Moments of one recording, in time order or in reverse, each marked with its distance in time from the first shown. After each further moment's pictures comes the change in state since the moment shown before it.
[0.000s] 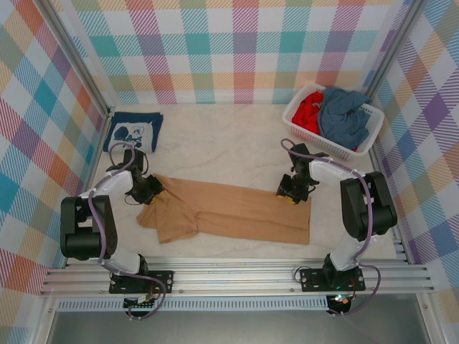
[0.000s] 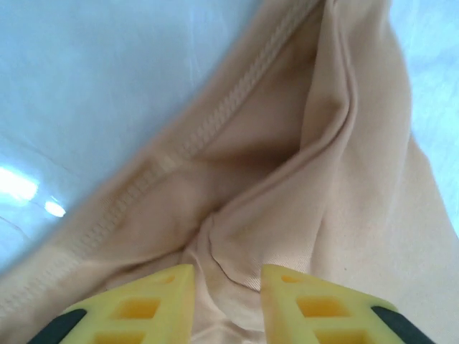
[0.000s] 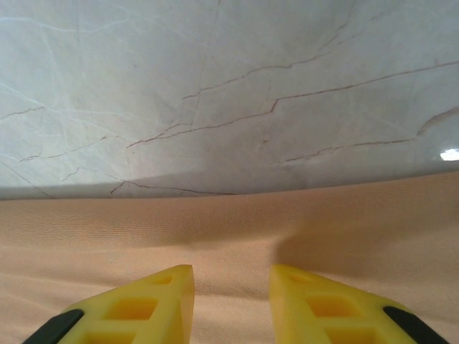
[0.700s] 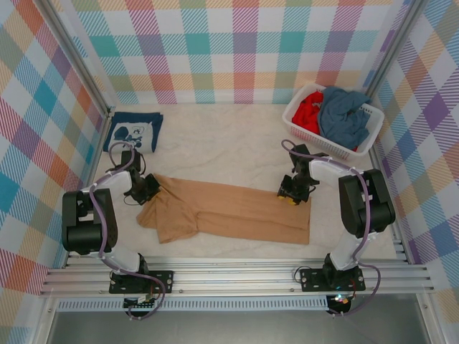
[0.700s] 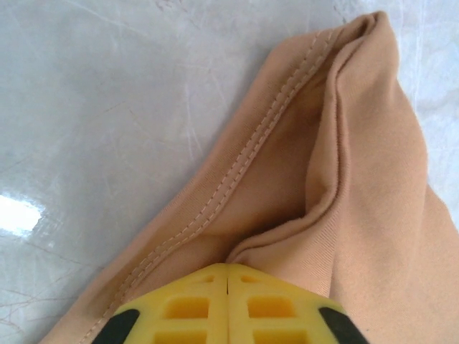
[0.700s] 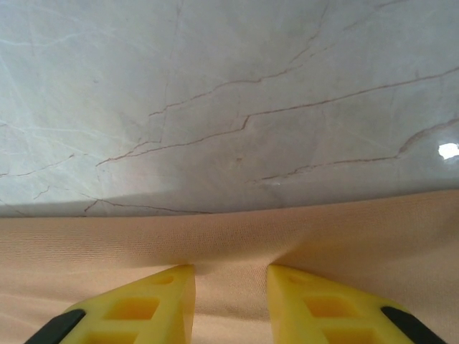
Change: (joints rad) left arm 0.029 0.049 -0.036 0.122 0.018 0.074; right arm -0.005 0.029 0.000 0.003 0.002 0.000
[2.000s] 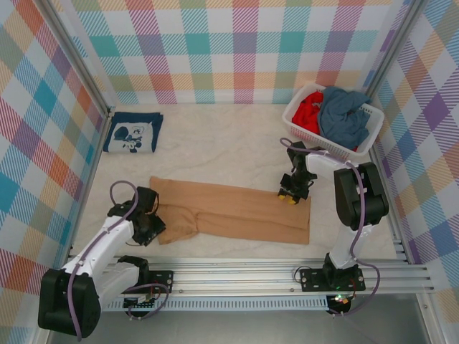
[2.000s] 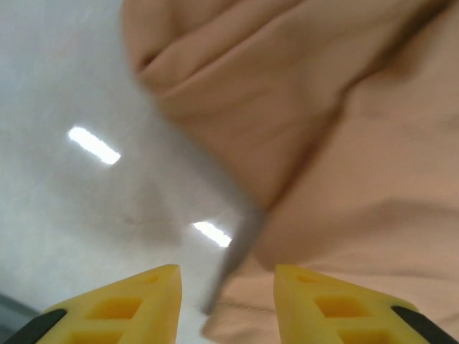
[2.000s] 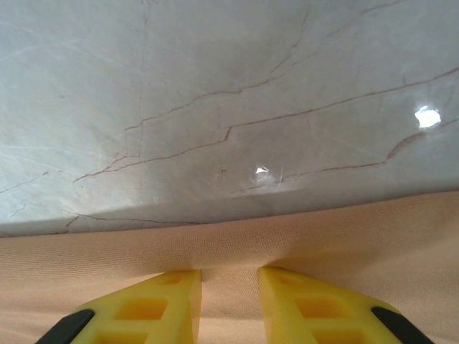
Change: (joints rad) left arm -0.295 -0.602 -0.357 -0.399 -0.205 -0.353; right arm -0.003 0.087 0.103 -0.120 0.016 0.010
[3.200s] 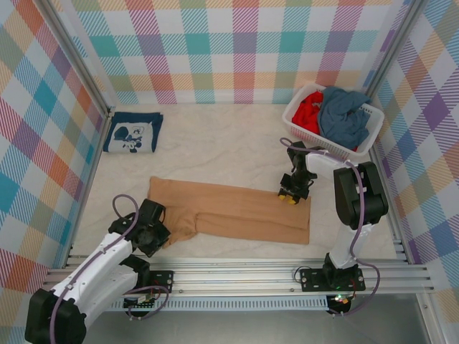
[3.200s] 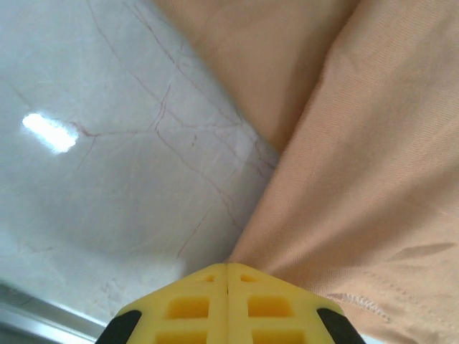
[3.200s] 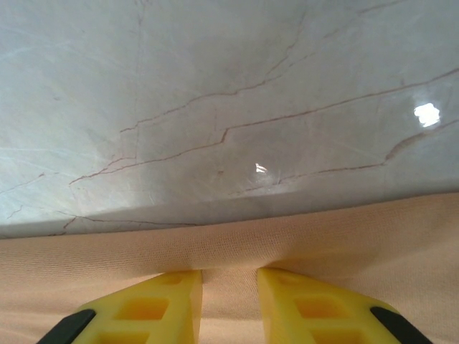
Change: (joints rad) left arm -0.204 -0.191 -0.085 -0.004 0.012 -0.205; right arm 0.000 0.008 0.006 -0.008 -0.004 -0.002
